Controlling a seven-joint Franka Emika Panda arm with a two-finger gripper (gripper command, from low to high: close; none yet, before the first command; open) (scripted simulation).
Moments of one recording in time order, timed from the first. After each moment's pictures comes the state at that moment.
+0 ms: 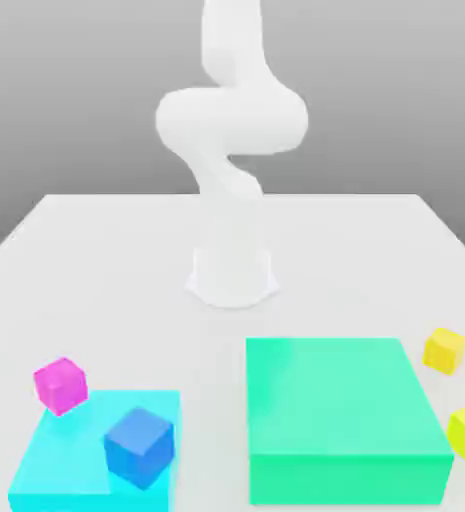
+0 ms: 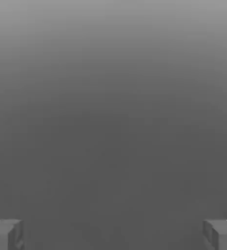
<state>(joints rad) 0.02 -0.71 0.07 -2.34 -0.02 2.35 0.83</state>
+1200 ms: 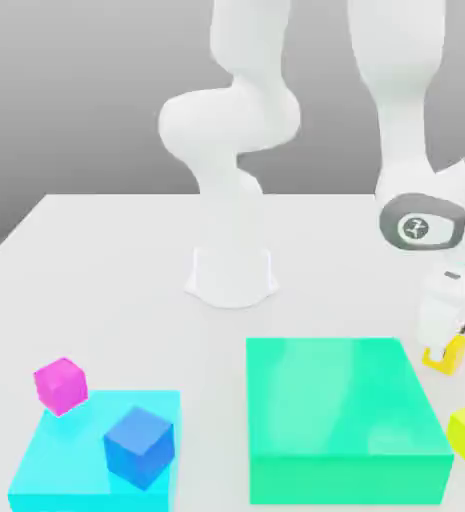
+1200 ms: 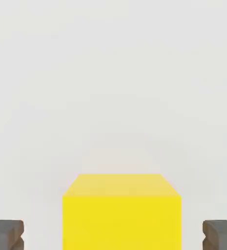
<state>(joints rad) 0.58 0.37 0.29 -2.63 -0.57 2.96 1.37</state>
